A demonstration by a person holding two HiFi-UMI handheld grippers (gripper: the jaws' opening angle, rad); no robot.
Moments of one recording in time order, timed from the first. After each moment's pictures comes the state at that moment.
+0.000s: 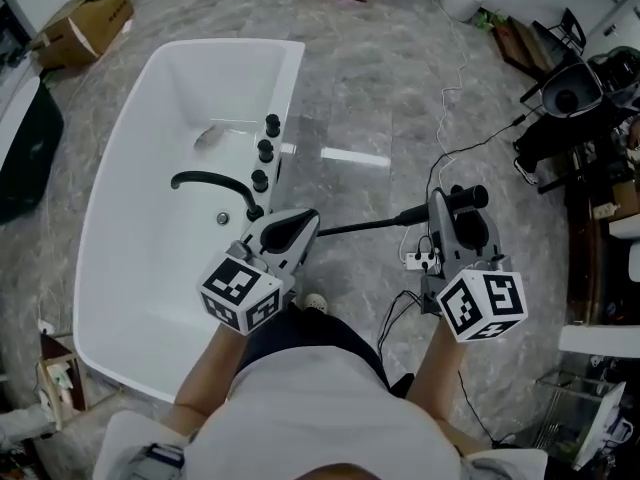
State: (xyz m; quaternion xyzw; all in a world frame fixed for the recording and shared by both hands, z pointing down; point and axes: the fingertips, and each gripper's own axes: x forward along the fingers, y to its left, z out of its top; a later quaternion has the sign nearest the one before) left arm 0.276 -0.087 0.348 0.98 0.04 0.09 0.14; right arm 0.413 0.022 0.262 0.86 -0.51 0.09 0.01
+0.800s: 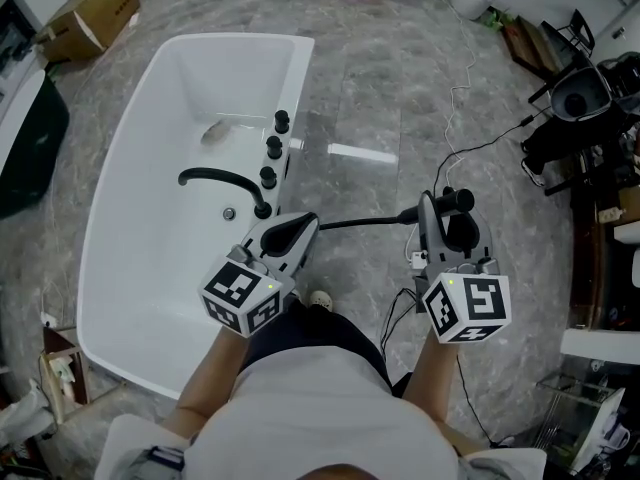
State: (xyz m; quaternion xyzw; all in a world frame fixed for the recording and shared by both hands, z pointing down) left arm 0.266 -0.099 0.361 0.98 0.02 0.10 0.16; right arm 0.400 -0.004 0.279 0.85 -0.51 0.08 0.07
